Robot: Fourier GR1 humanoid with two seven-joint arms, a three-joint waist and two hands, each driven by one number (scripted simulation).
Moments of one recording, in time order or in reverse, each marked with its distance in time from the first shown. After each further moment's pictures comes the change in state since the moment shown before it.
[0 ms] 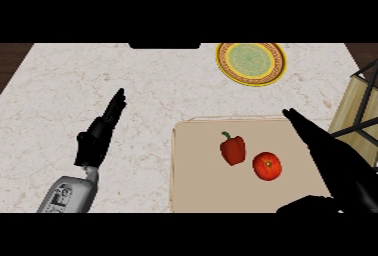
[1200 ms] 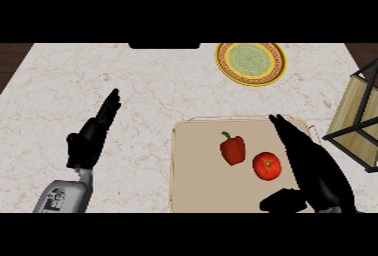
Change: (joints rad) left arm 0.031 -0.029 0.073 -0.054 -0.045 -0.071 0.029; right arm 0.069 0.237 -0.002 0.116 0.263 0.093 -0.049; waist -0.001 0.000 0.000
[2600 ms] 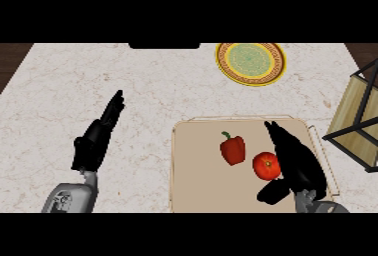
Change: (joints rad) left arm 0.016 -0.069 0.028 -0.029 -0.084 -0.027 0.008; right arm 0.072 0.160 -0.097 0.252 0.238 0.038 -0.228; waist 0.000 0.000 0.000
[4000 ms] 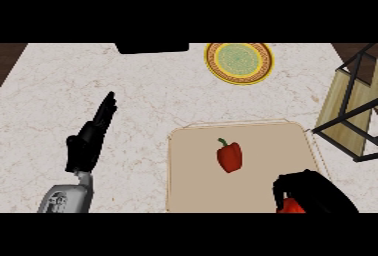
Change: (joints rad) left arm 0.011 -0.008 0.060 0.019 -0.006 -0.007 -0.005; right arm 0.224 -0.287 0.039 -0.130 -0.035 0.040 -0.688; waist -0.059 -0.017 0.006
